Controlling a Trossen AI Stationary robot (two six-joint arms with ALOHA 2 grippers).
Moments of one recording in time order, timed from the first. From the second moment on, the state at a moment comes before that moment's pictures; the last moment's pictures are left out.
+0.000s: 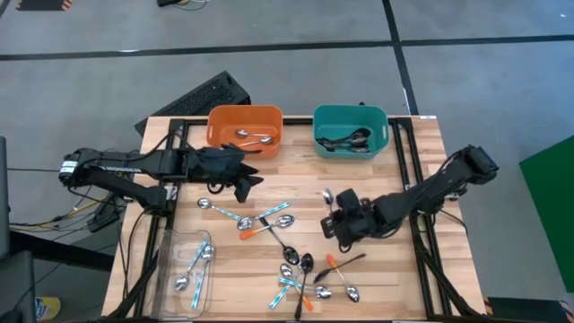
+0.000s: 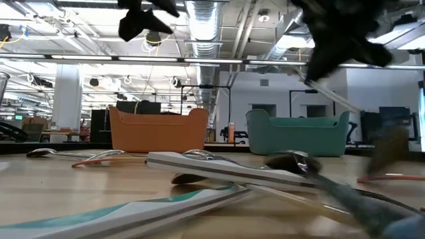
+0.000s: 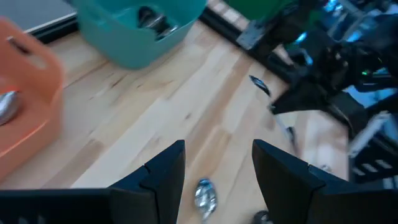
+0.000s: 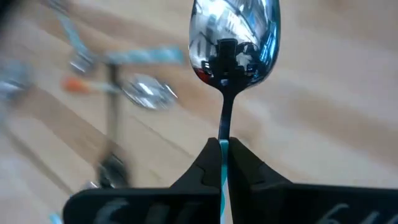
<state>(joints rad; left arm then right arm) 0.00 1.13 1.03 -0.45 -0.19 -0.61 0.43 1.48 1.06 -0.73 0.52 1.46</state>
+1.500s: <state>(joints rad) -0.19 1.13 1.03 -0.20 -0.14 -0.47 0.17 1.64 1.28 0.45 0.18 0.34</state>
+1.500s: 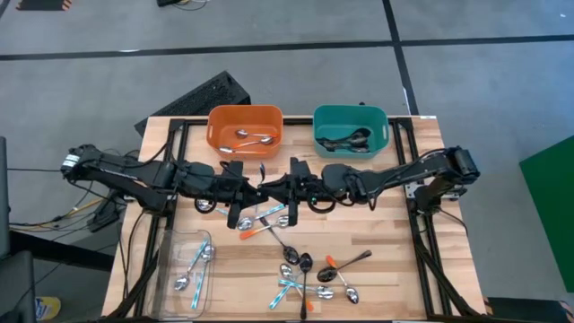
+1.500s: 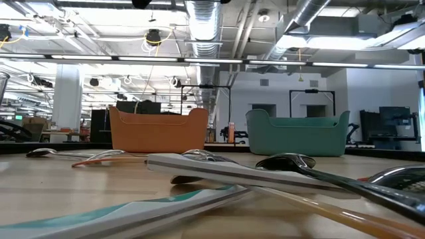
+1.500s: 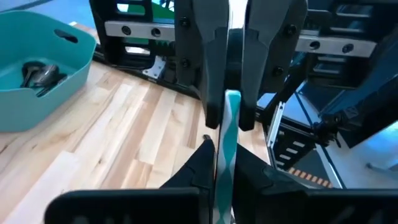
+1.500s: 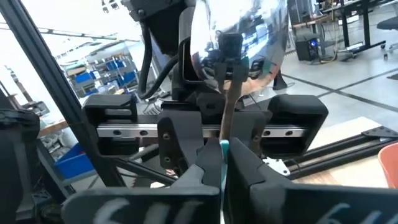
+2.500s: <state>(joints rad) -0.91 1.05 1.03 -1.10 -0.31 -1.83 0.07 1.78 1.29 -0.18 0.10 0.19</state>
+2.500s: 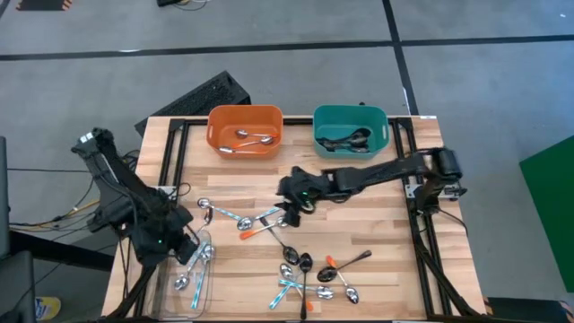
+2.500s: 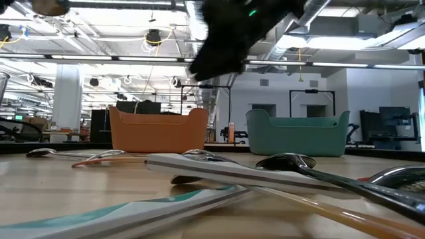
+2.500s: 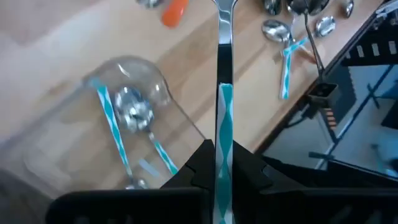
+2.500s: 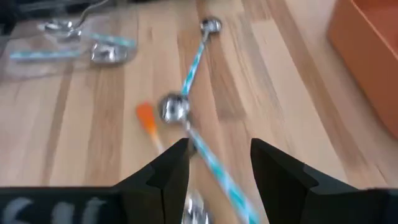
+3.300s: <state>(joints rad) -1.03 1.11 0.88 -0.95 -0.17 -2.11 0.00 2.09 1.45 -0.31 -0.09 -0.06</state>
